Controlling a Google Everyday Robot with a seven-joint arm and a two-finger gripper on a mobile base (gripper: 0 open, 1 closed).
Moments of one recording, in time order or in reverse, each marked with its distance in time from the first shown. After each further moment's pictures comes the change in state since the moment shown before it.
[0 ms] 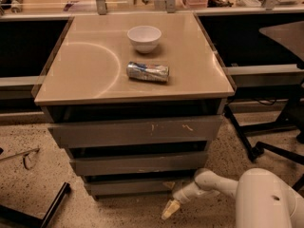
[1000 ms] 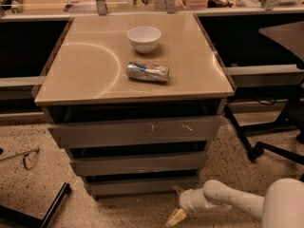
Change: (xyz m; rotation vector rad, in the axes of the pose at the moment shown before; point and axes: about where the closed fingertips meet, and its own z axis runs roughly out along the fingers) arm 0.008 0.034 -0.030 0.094 -0.004 0.051
